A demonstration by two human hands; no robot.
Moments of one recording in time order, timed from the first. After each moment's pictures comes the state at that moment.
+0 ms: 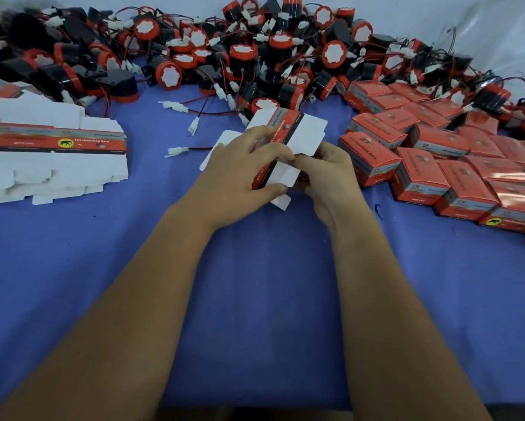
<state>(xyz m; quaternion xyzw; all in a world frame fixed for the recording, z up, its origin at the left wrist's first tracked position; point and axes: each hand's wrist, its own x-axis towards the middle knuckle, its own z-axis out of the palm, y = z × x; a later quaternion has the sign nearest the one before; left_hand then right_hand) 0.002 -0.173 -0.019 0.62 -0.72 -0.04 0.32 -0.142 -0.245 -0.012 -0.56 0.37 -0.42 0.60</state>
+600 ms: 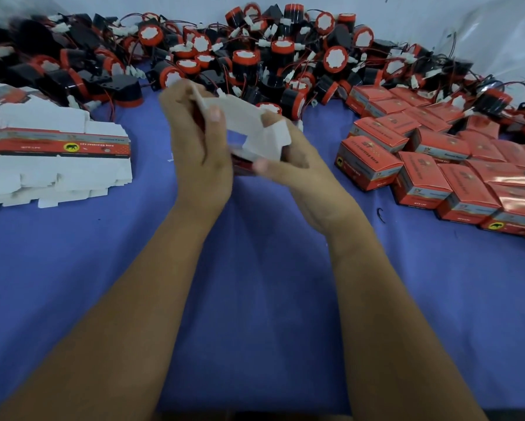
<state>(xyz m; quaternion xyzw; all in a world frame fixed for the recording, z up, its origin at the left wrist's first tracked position) 0.006 -0.175 -0.008 0.48 -0.49 0.05 0.73 -0.130 -0.220 0.006 -0.71 0.16 -0.33 0.60</state>
